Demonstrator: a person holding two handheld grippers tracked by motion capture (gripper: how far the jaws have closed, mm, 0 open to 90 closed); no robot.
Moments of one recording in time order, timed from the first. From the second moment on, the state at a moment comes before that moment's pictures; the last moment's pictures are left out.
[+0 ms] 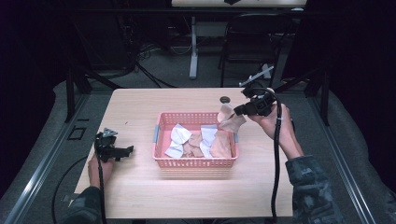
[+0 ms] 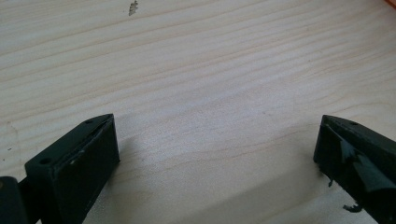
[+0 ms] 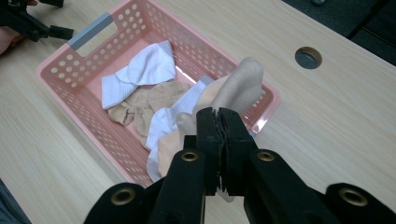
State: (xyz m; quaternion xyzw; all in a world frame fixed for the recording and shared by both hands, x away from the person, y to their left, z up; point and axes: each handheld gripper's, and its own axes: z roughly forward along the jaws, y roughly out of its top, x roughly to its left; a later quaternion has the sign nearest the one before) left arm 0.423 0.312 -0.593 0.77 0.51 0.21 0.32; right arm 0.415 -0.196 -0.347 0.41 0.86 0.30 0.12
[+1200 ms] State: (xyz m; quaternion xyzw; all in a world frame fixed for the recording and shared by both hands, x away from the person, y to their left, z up) left arm 0.423 0.312 -0.592 0.77 0.51 0.21 0.32; right arm 0.417 -0.289 -0.387 0.50 0.81 0.27 0.13
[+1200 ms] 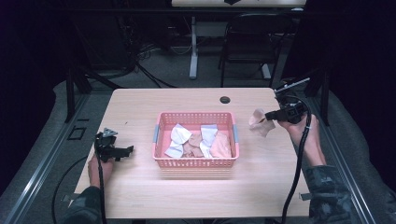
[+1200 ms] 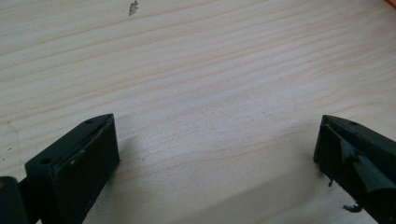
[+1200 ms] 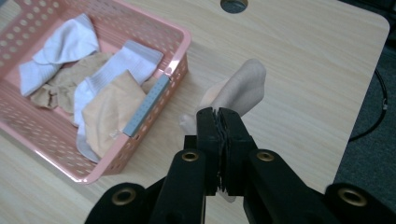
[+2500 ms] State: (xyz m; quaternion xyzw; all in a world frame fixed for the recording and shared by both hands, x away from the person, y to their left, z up) left arm 0.423 0.312 -0.593 0.77 0.51 0.21 0.32; right arm 0.428 -0.314 -0.499 0.57 0.80 0.20 0.07
